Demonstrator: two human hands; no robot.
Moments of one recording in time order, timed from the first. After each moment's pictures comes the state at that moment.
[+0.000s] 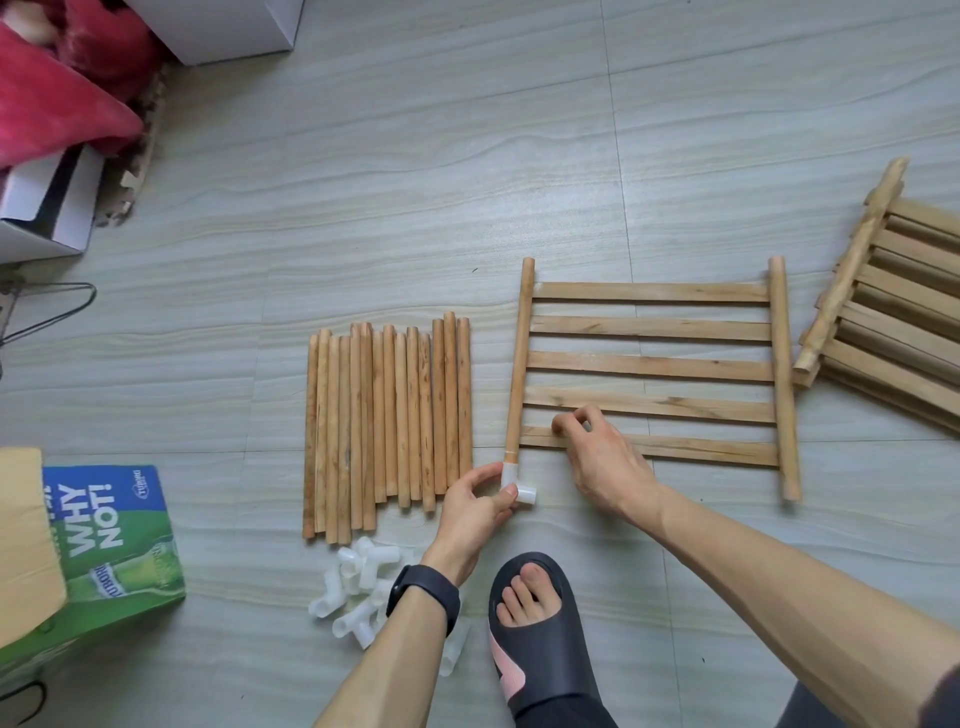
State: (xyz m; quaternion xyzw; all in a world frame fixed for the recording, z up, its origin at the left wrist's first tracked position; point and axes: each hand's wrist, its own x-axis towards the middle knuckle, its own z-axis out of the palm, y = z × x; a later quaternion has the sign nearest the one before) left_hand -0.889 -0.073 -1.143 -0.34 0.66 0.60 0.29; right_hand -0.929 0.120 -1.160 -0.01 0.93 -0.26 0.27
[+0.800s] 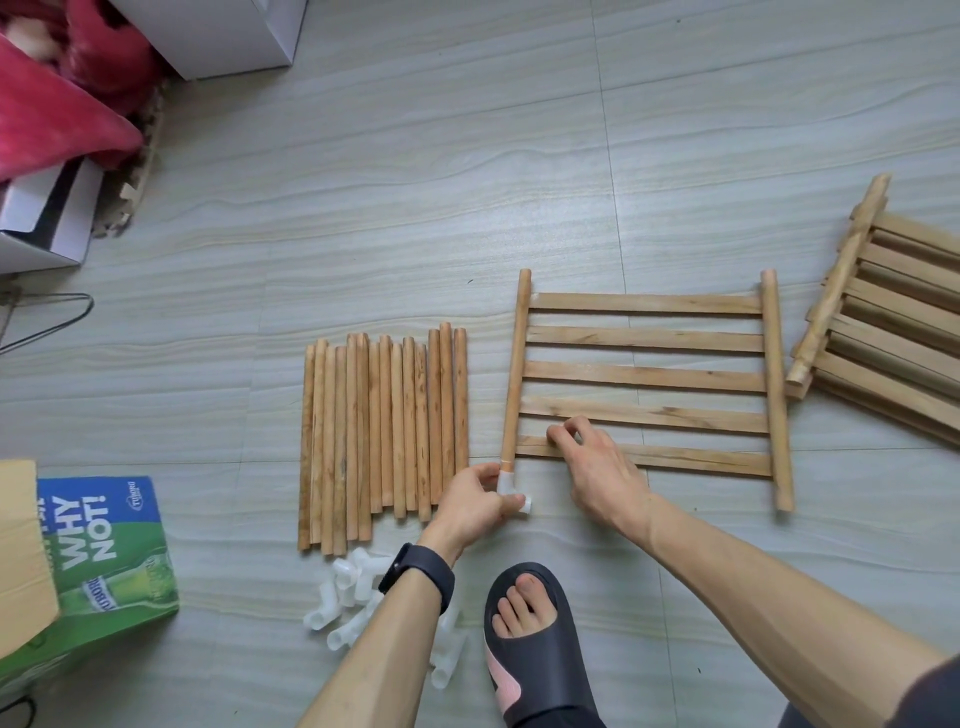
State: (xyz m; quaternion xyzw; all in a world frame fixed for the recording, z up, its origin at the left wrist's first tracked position) left_hand -0.920 -0.069 -1.123 -0.23 0.76 0.47 0.39; right_hand -0.927 0.120 -1.157 -0.04 0.94 -0.23 0.27
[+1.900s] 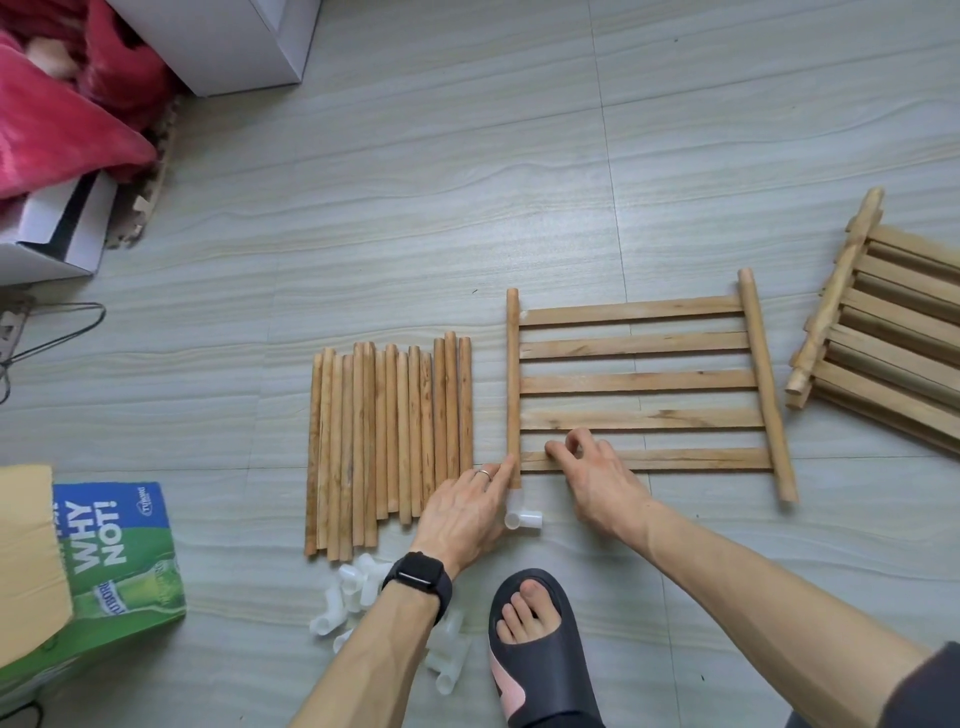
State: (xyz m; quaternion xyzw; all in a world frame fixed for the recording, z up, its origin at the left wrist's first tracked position) left_hand -0.913 -0.089 -1.121 0.23 0.94 -0.02 0.26; right_hand -0.925 0.118 -1.157 -0.07 0.93 -0.20 0.30
